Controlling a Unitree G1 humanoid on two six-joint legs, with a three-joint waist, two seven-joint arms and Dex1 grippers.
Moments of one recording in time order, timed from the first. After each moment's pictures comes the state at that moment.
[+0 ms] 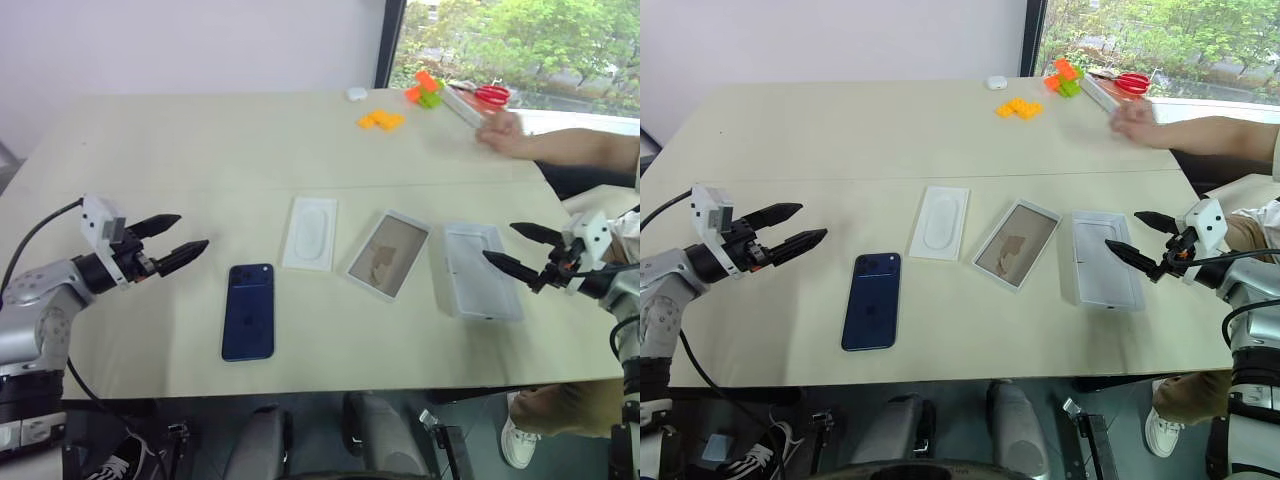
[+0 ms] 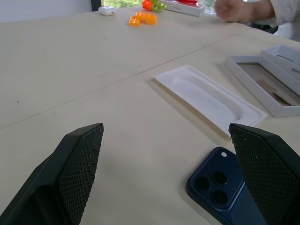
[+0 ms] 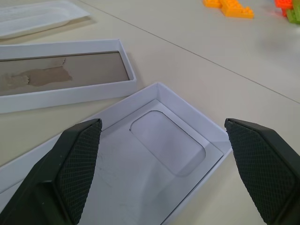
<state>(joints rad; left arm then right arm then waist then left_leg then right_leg) -0.24 0.74 0.33 0.08 -0.55 0.38 -1.02 -0.34 -0.82 -0.31 0.54 0.36 -0.03 1.15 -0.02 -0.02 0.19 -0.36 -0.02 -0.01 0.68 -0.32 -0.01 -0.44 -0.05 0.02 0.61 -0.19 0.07</state>
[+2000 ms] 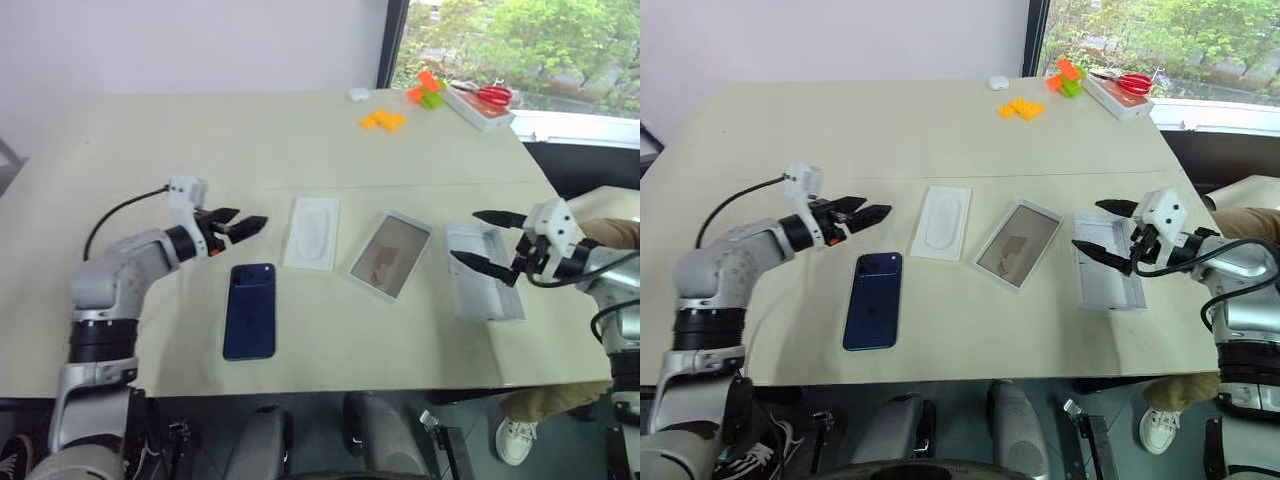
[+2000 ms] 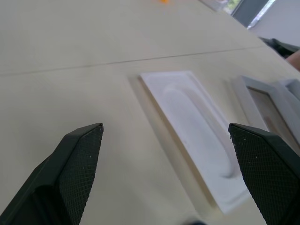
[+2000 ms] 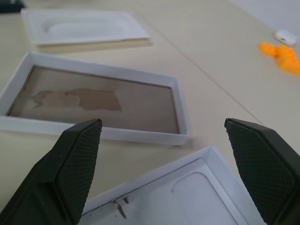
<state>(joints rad) -0.58 0.46 0.13 0.12 -0.52 0.83 -0.56 -0.33 -0.82 -0.18 0.25 0.29 -0.04 1.14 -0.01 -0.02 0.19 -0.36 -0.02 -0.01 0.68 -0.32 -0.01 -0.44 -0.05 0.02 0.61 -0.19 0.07</state>
